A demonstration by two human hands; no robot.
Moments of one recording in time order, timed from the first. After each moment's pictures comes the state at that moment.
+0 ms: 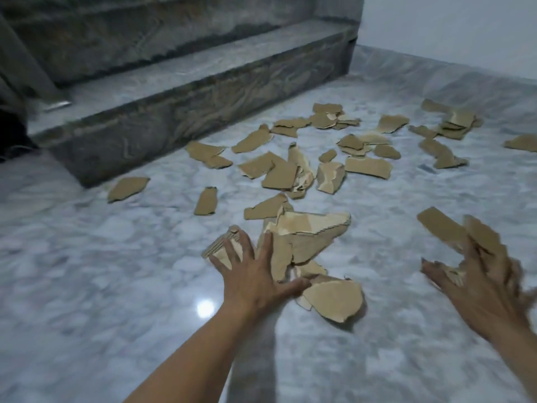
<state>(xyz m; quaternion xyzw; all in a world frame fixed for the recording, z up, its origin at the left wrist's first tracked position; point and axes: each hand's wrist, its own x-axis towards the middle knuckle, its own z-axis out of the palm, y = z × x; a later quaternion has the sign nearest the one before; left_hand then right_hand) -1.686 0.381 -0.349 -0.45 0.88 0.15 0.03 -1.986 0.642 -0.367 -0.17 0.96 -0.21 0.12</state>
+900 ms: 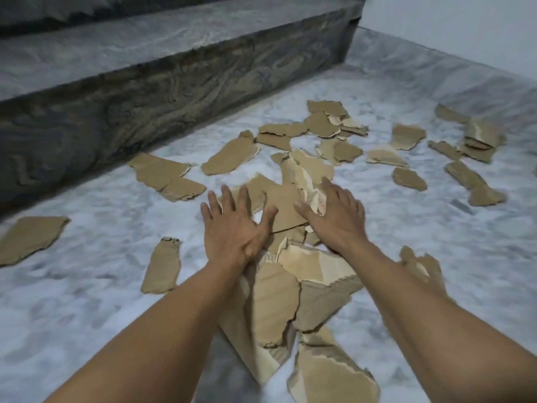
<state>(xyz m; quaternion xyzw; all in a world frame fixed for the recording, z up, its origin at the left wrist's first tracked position) -1.831 0.150 -0.372 -0.47 0.87 0.16 -0.06 -1.995 0.265 -0.358 -0.34 0.91 -0.21 0.14</state>
